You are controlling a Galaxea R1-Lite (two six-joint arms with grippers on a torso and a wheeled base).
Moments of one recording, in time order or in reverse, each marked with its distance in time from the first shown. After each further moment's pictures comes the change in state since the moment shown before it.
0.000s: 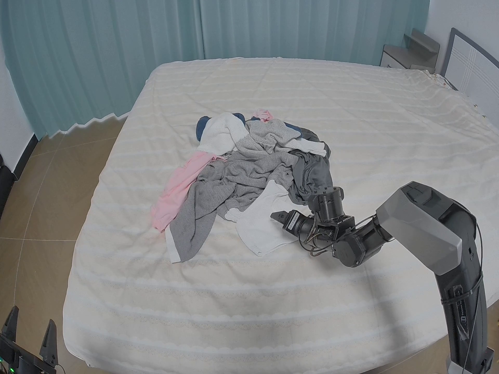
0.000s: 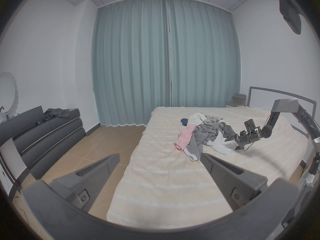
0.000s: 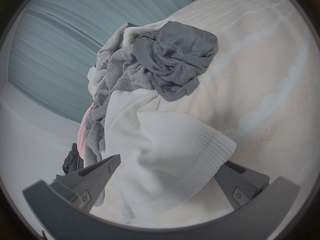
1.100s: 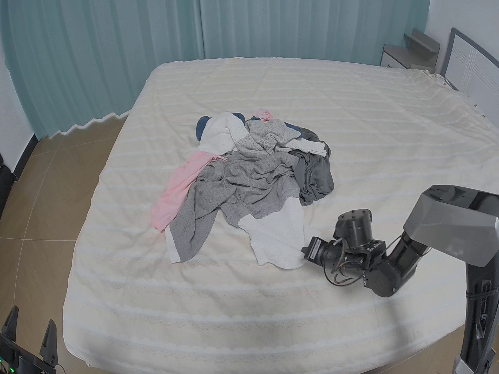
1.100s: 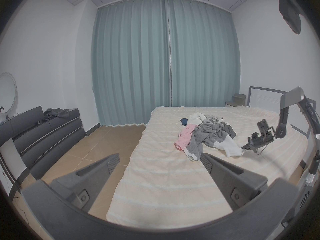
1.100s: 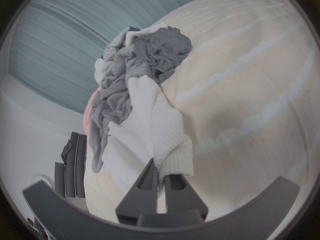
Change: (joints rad) left arm 0.000 0.000 0.000 0.000 -0.001 0.001; right arm 0.004 -0.250 0.642 -0.338 0.053 -0.068
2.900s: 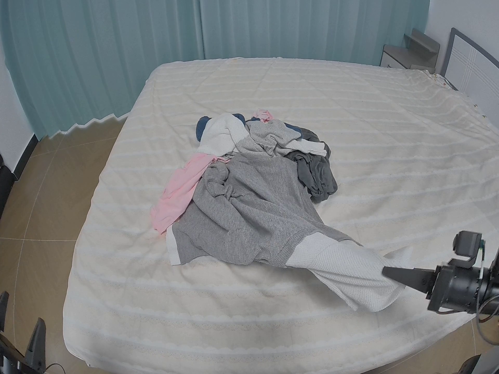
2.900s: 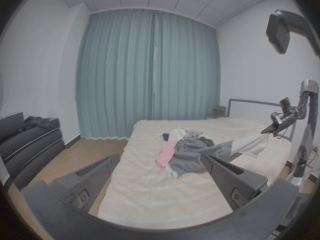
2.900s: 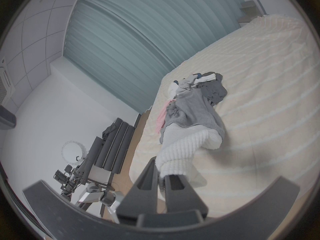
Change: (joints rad) left arm -0.004 0.006 -0.172 -0.001 -0.277 -0.006; right arm 0.150 -1.154 0.438 0.433 0.128 -0.142
